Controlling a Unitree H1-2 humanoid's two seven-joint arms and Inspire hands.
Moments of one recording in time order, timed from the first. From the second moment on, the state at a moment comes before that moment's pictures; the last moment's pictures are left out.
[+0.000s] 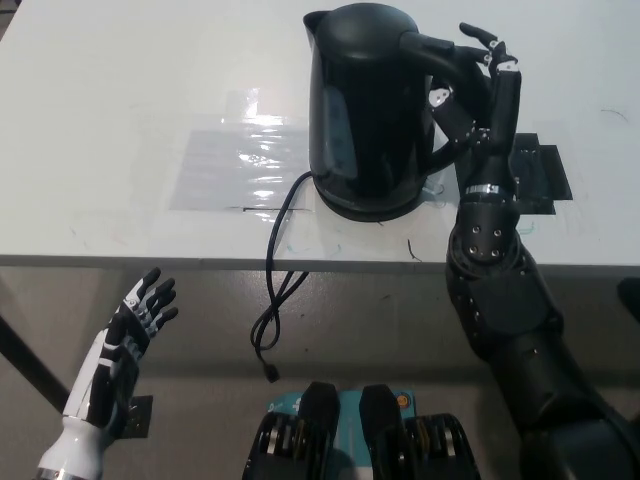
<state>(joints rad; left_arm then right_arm) 0.00 0.19 0.05 -0.12 -0.15 -0.12 -0.17 -0.91 0.04 -0.06 0.87 -0.18 -0.38 -0.52</state>
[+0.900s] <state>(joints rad) 0.00 0.19 0.05 -0.11 -0.15 -0.11 -0.17 -0.83 -0.08 0.03 0.75 -0.05 -0.29 -0.18</state>
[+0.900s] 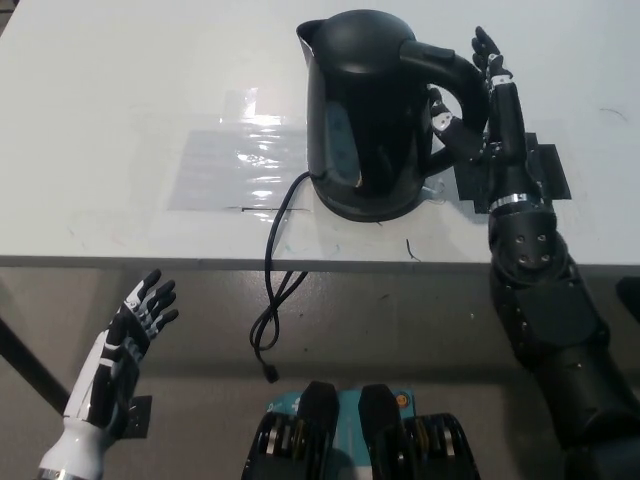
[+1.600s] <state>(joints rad) 0.00 0.19 0.05 -0.11 -0.15 -0.11 -0.17 -0.80 -0.12 -0.05 0.57 0.26 -0.07 0.20</state>
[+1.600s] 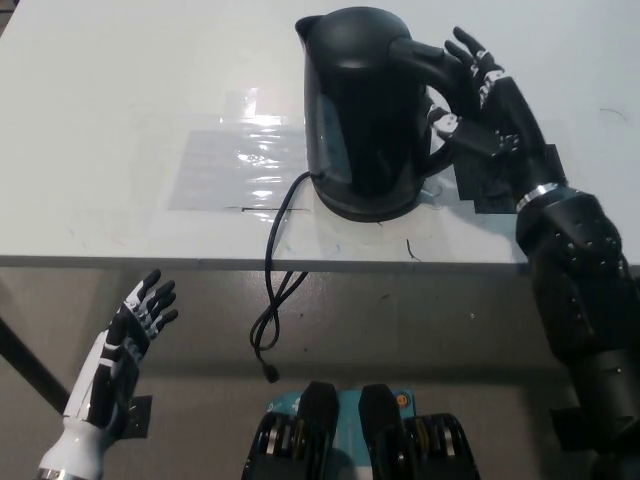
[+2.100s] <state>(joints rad) 0.00 0.19 0.06 -0.11 -0.16 -0.11 -0.17 -0.80 -0.18 -0.14 0.49 0.45 0.06 0.39</state>
